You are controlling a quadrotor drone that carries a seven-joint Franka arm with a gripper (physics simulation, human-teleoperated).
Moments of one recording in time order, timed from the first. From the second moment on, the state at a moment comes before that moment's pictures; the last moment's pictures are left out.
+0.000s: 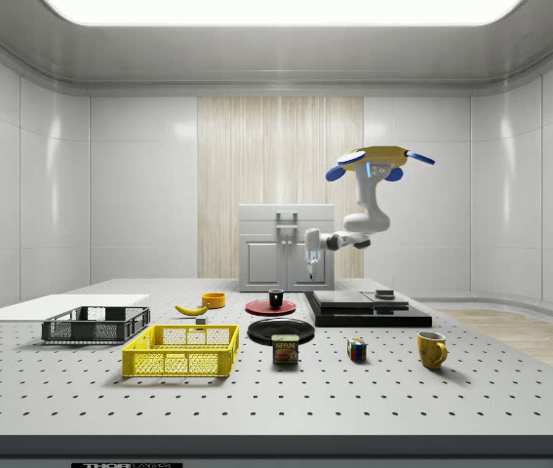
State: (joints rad) arm -1.16 -1.48 1.16 -2.82 -1.99 1.61 1.65
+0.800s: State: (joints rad) arm -1.16 -1.47 1.16 -2.82 -1.99 1.61 1.65
